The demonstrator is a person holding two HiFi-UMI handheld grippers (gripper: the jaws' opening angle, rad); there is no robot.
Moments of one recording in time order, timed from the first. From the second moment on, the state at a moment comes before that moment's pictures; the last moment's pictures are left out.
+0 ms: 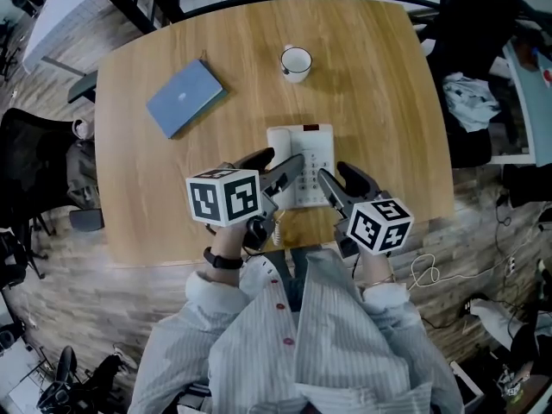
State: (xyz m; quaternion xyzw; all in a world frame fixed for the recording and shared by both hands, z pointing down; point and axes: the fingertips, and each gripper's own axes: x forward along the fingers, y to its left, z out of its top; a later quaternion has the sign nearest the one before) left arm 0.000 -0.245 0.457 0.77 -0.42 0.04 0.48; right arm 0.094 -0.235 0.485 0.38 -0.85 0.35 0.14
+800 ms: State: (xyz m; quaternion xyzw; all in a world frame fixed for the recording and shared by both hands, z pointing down) left arm -0.005 -0.218 0.300 0.84 -0.41 -0.11 0.35; right arm 0.043 -0.223 0.306 0.29 -0.92 0.25 -0.02
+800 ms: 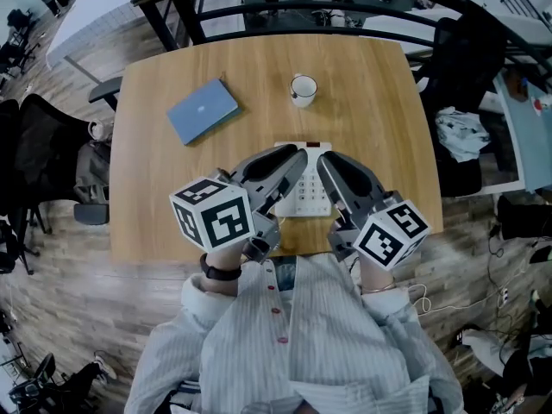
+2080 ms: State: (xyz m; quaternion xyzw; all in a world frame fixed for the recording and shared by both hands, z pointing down) left arm 0.009 -0.203 0.304 0.85 -0.41 -0.07 0.32; right arm 0.037 -0.212 0.298 0.27 -0.94 0.22 0.01
